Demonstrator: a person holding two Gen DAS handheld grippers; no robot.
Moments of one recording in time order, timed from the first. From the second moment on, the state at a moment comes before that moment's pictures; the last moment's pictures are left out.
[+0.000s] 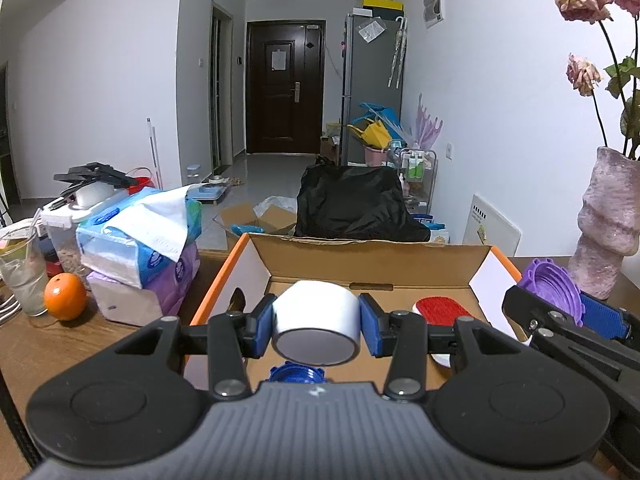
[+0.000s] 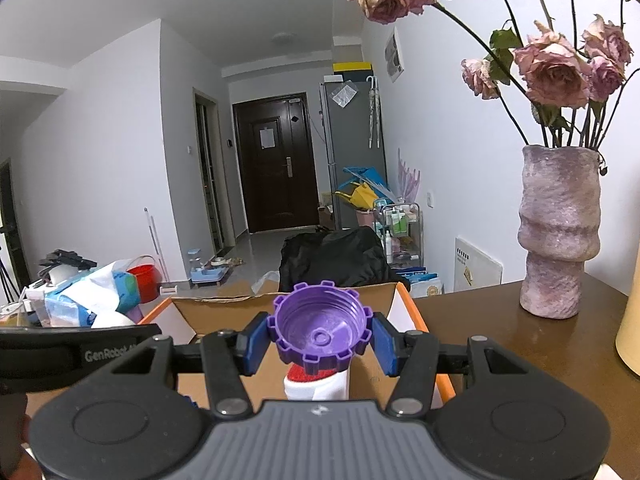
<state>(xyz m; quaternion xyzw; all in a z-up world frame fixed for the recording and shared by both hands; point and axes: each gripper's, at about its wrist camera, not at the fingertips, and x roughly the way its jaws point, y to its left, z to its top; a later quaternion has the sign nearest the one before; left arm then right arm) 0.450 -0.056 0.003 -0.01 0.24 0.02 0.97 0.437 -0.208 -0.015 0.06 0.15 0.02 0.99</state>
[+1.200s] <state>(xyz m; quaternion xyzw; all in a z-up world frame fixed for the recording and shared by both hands) 0.492 -0.053 -0.004 0.01 0.23 0.04 0.97 0.487 -0.209 -0.023 0.02 0.20 -0.02 0.98</state>
